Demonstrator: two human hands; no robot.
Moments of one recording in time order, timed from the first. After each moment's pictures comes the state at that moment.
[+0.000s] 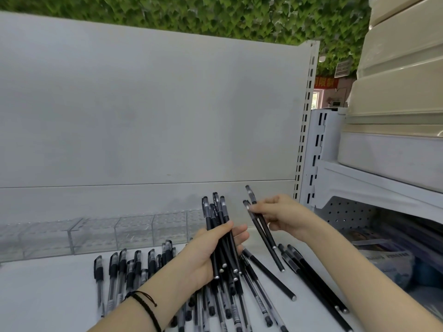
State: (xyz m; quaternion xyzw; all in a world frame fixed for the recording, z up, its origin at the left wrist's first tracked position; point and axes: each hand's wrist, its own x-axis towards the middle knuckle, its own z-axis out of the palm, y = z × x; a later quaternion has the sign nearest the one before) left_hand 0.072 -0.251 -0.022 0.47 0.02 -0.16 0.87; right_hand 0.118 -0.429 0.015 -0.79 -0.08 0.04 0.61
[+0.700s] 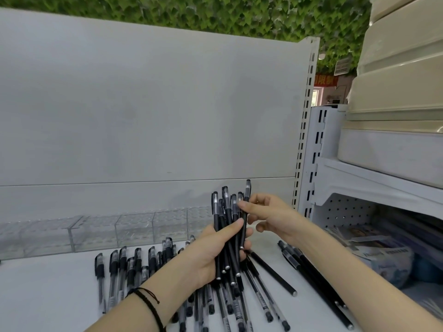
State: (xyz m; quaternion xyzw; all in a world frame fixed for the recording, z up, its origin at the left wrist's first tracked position) left_hand 0.067 -0.252 -0.022 0.52 -0.05 -0.18 0.83; right_hand 0.111 -0.412 0.005 -0.76 -0.13 0.03 0.64
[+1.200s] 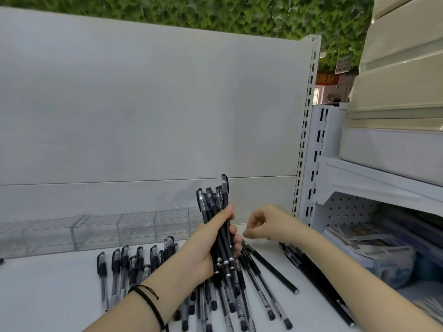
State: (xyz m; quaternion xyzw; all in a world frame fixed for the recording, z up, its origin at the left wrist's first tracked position) left_hand 0.067 -0.246 -0.017 0.47 -0.02 -0.16 0.87; right_hand 0.114 -0.417 -0.006 -0.94 -0.14 0.00 0.30
